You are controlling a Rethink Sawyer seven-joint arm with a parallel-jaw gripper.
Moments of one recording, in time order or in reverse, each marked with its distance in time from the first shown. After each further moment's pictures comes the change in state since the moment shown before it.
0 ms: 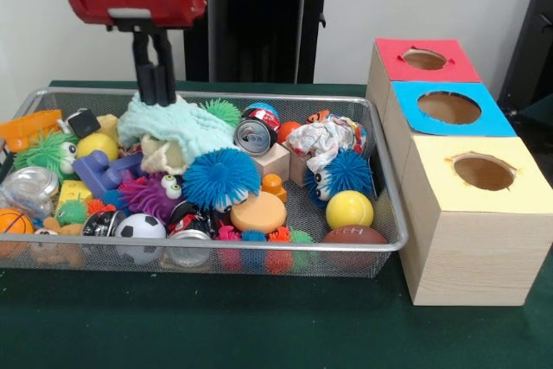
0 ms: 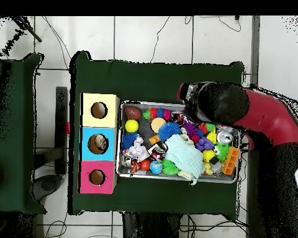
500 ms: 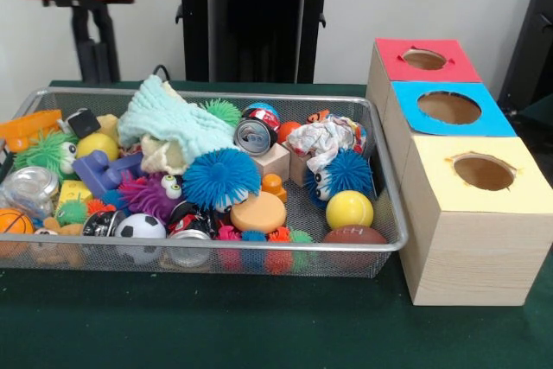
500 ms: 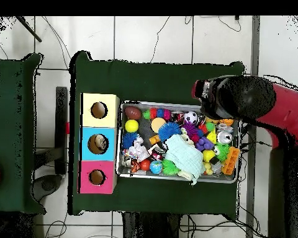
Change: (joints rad) arm -0.070 0.006 0.063 -0.095 -0.053 0.091 -0.099
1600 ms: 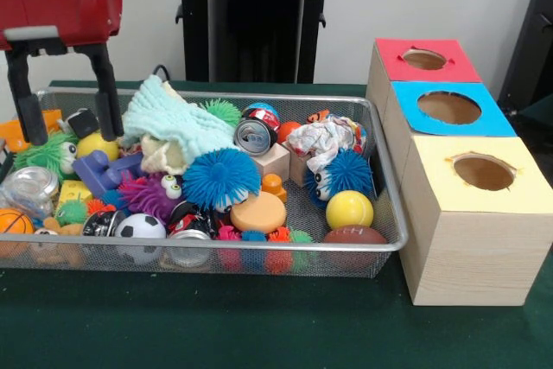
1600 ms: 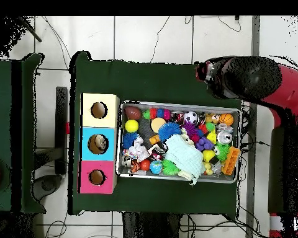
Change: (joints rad) arm -0.020 0.124 0.106 -0.161 -0.047 0.010 -0.130
